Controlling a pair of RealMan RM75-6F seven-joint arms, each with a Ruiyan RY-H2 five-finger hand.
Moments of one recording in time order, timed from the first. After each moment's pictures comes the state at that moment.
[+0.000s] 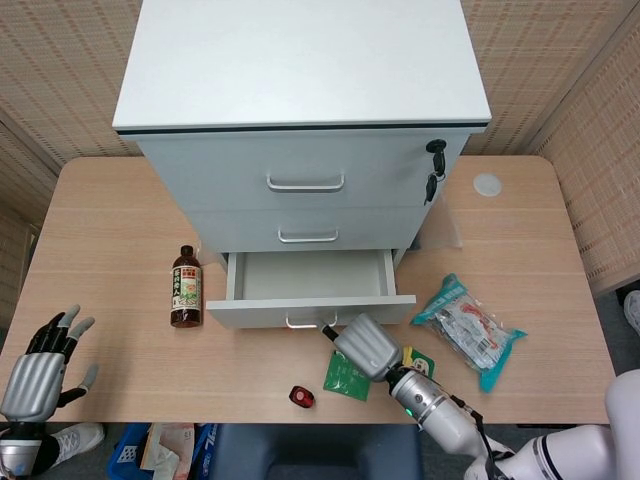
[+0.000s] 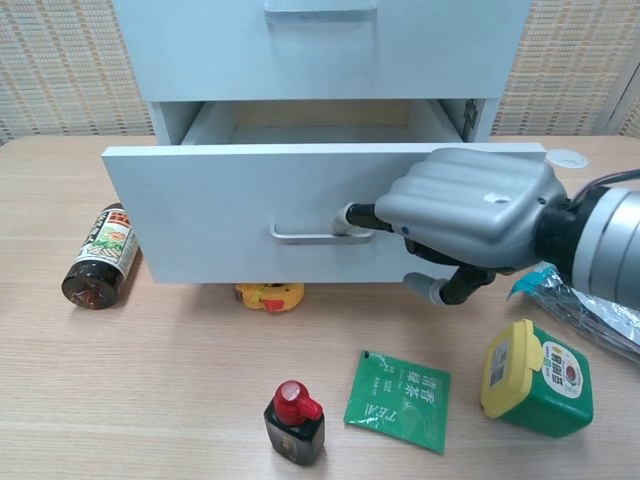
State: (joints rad) left arm -0.07 -1.23 0.00 -1.51 1.54 1.48 0.03; right arm 0.82 -1.45 -0.06 -1.99 -1.10 1.16 -1.05
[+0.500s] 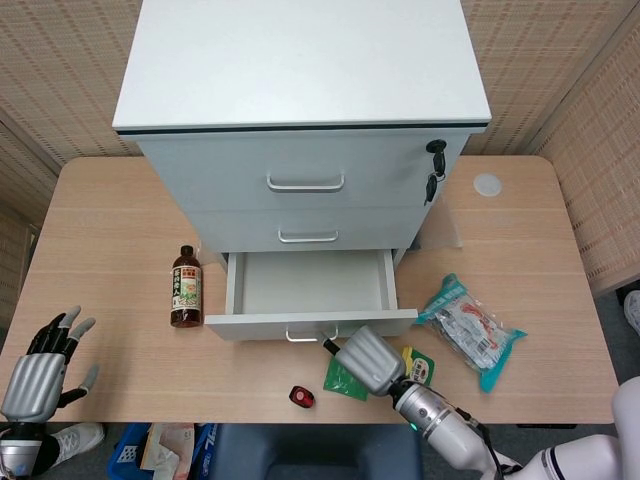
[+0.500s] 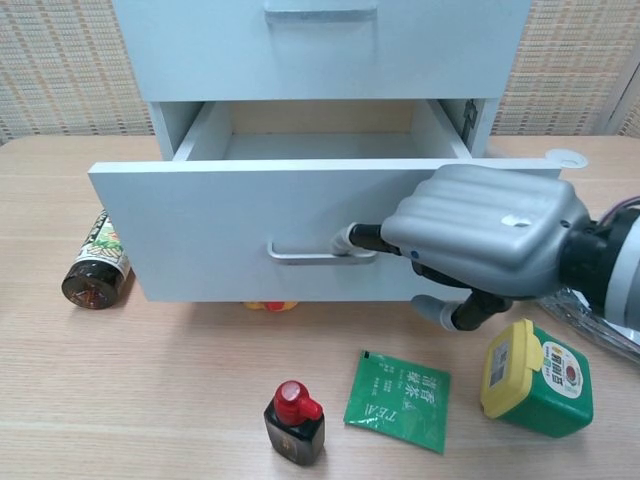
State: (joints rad) left arm -0.07 -1.23 0.00 -1.51 1.54 1.48 0.03; right arm 0.78 -1.43 -0.10 -2.04 -1.14 1.17 -1.09
